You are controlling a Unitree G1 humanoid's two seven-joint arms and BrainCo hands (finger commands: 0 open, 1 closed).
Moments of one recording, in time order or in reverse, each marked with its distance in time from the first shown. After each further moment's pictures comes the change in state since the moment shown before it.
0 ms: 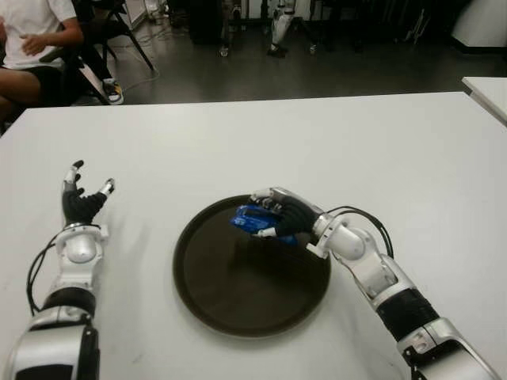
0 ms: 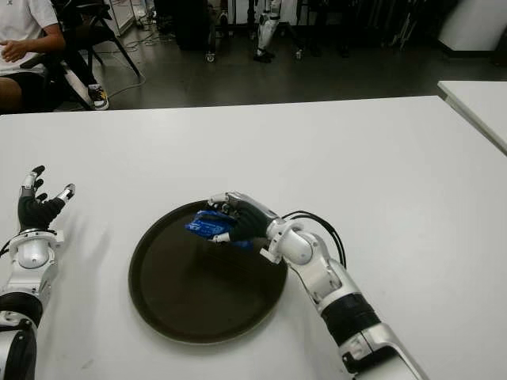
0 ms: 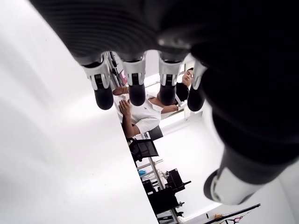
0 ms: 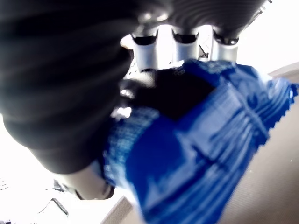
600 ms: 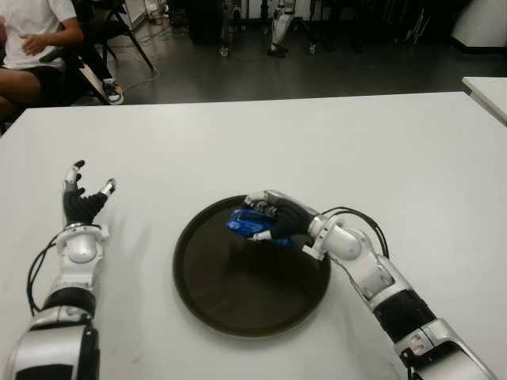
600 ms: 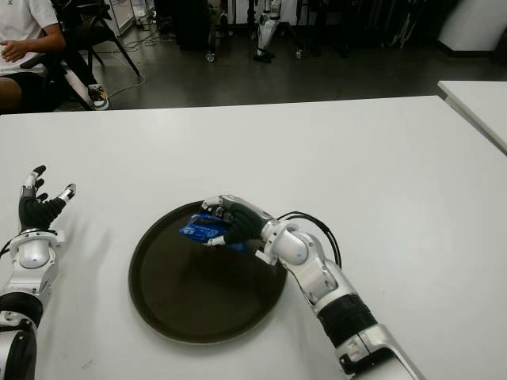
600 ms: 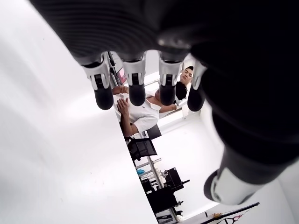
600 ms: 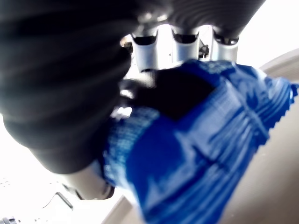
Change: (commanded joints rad) left arm -0.009 0.008 -0.003 0.016 0.010 0.020 0.011; right arm 0.004 -0.003 0.015 -0.026 0.002 0.016 0.040
